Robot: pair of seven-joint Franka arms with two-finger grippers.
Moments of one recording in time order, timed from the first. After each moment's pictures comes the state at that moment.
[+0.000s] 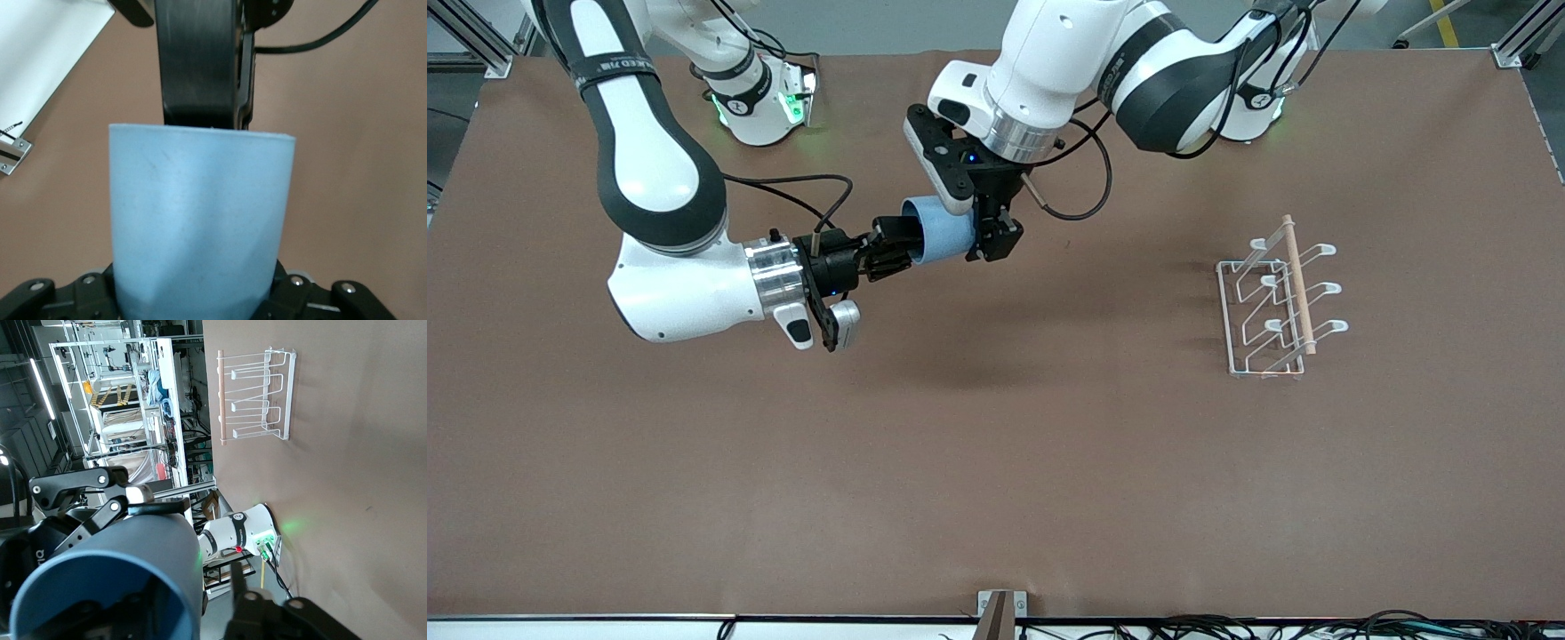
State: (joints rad) left arm -0.24 0.41 -0.71 -1.43 0.18 2.14 0.18; right arm 0.21 0.38 0.15 -1.61 1.23 1.66 -0.25
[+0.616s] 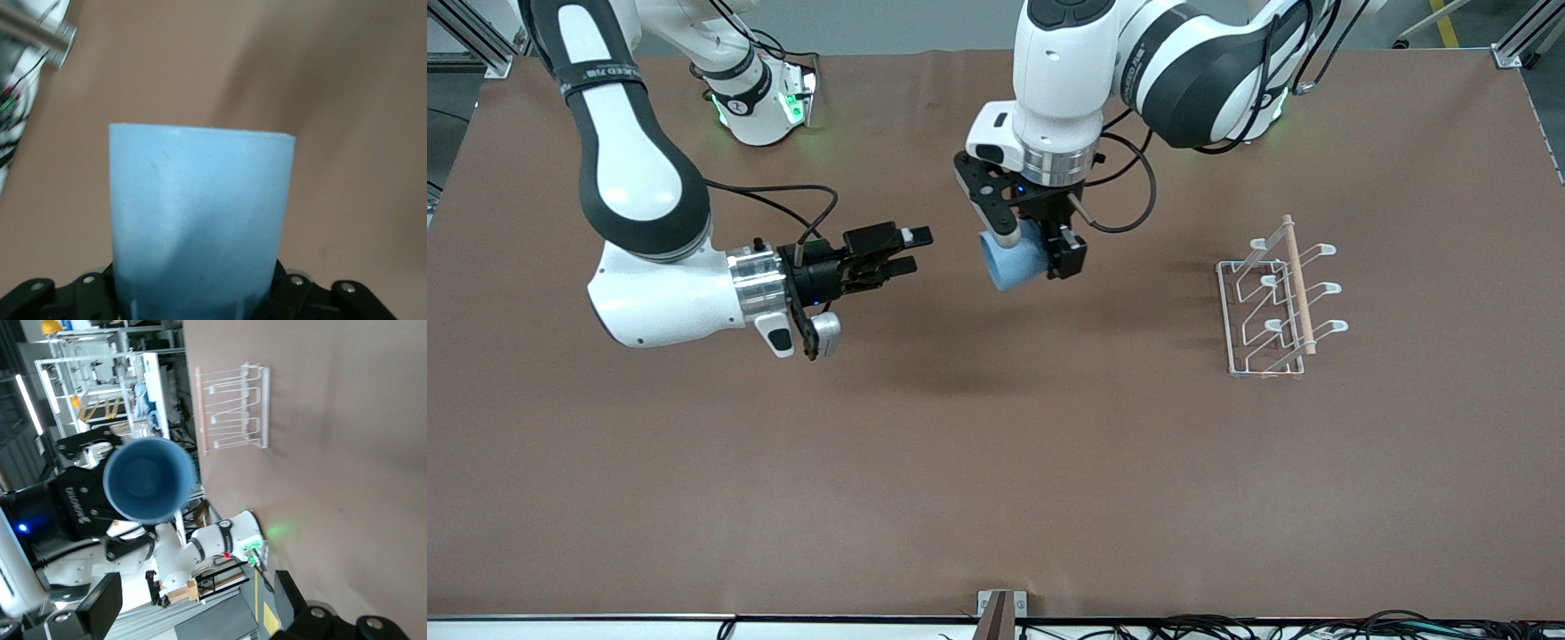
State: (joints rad) left arm -0.22 0.39 -0.69 -1.40 0.44 1.77 0.18; right arm 0.17 0.38 0.13 -1.63 1.17 1.66 -0.24
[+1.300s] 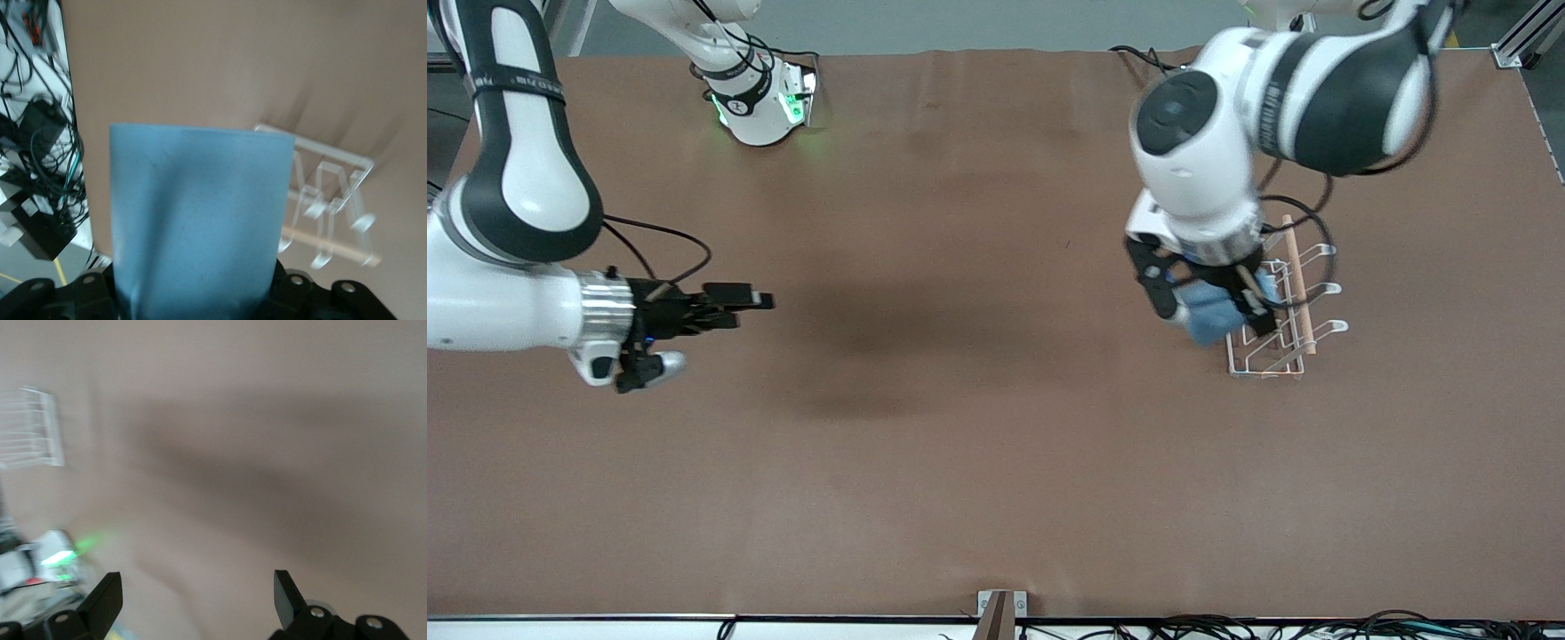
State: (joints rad) left arm 0.01 0.38 -0.66 -1.40 0.73 1.49 0.65; right arm -0.08 0.29 0.13 -1.63 0.44 1.66 -0.24
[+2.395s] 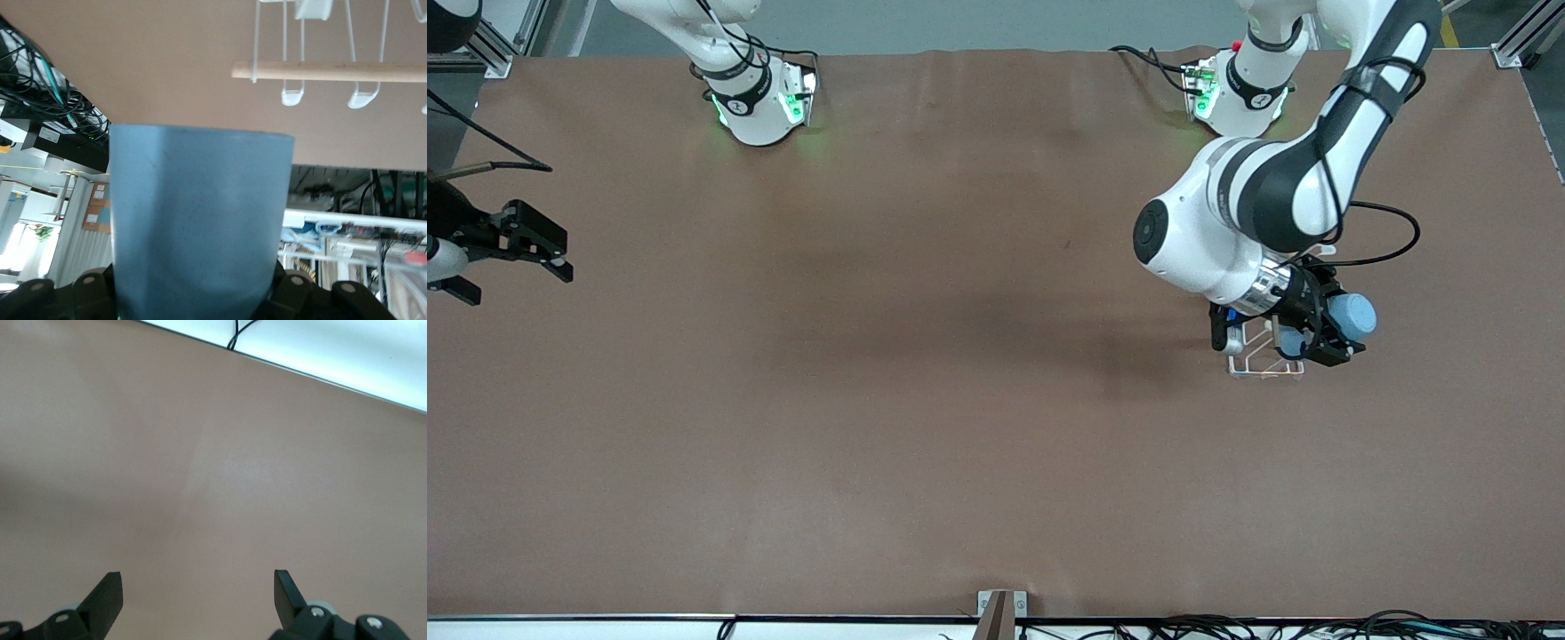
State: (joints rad) left arm 0.07 0.40 -0.66 -1.77 1.21 1.43 0.78; right arm -0.09 0.12 0.15 -1.37 -0.03 1.60 -0.24
